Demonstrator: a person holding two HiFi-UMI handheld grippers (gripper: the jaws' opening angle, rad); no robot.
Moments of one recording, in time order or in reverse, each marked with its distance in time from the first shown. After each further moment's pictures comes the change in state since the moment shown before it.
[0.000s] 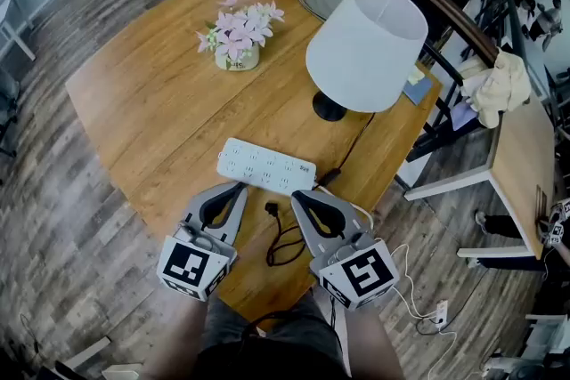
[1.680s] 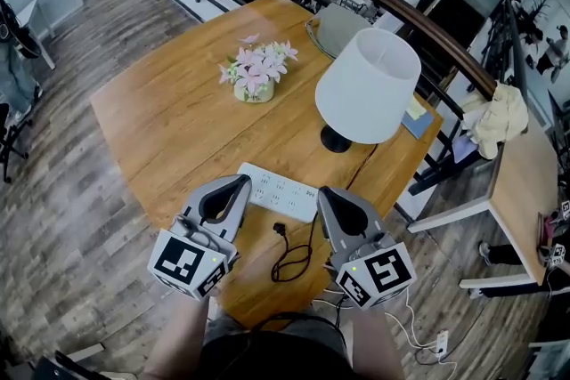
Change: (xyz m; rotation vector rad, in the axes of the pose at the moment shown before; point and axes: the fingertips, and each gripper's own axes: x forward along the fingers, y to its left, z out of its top) left arm -0.012 0.008 0.097 0.036 -0.148 0.024; right arm -0.015 -0.033 0.061 -0.001 -0.141 -0.072
